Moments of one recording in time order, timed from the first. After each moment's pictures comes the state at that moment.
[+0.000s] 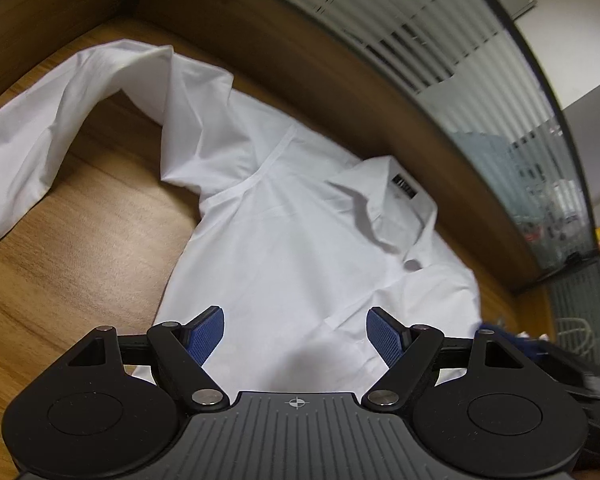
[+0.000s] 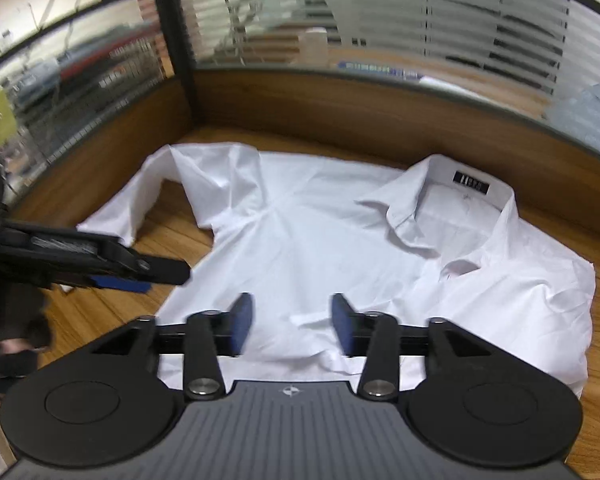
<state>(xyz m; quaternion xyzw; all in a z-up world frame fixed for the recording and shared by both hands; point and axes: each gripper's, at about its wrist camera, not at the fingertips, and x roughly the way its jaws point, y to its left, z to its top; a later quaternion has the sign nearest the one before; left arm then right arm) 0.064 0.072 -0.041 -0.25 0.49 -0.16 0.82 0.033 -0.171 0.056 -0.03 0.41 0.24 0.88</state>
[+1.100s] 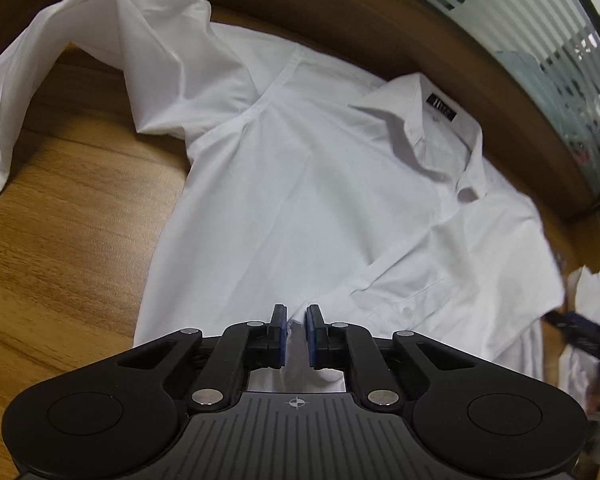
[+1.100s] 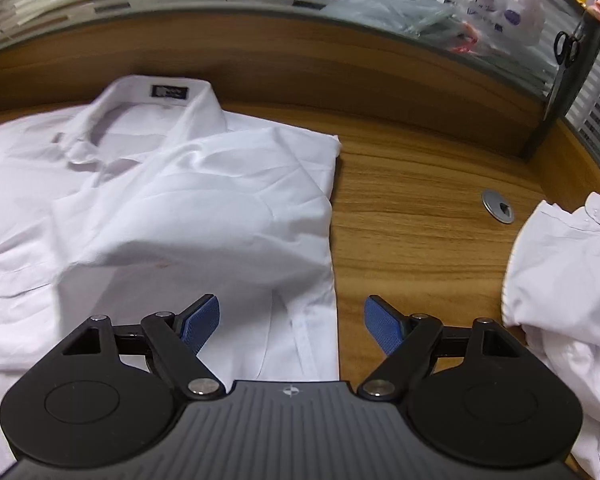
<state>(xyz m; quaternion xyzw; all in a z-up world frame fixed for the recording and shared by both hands) 0.082 0.034 -0.077 -0.16 0.55 -0.15 0.80 0.060 -0.377 -0.050 -0.04 0.46 -0.05 0.89</state>
